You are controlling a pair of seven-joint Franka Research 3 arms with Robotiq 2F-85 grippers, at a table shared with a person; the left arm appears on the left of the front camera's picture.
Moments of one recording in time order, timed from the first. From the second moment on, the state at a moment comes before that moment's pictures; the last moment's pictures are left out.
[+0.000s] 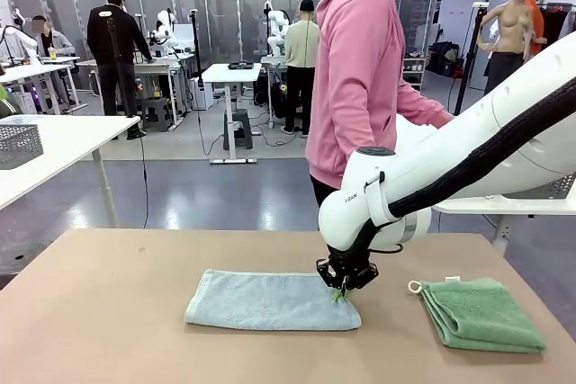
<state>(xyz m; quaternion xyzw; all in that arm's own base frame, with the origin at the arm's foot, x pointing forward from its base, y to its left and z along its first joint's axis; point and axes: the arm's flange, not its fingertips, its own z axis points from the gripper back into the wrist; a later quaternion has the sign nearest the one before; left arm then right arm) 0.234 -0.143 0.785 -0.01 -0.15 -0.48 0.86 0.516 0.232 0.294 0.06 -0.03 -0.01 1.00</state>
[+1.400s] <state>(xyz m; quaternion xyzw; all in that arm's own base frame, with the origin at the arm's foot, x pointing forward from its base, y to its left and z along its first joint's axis) 0.234 -0.142 0.785 -0.01 -0.15 -0.48 0.86 0.482 0.297 0.416 0.04 -0.08 0.12 0.99</state>
